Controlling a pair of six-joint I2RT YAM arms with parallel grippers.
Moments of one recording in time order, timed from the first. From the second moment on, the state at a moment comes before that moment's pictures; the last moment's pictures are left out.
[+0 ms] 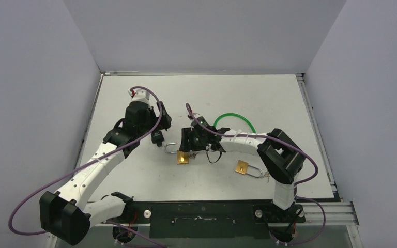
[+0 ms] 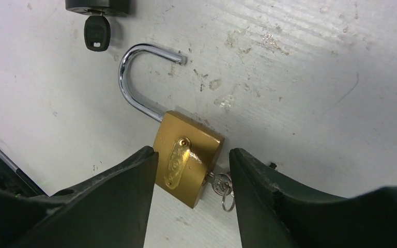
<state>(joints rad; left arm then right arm) -0.44 1.11 0.93 -0.37 -0.17 -0.54 0.86 1.83 1.11 -0.09 -0.10 0.64</state>
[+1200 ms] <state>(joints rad) -0.43 1.12 0.92 -0.34 -0.13 -0.57 0.62 1.54 1.02 -0.18 0.17 0.61</state>
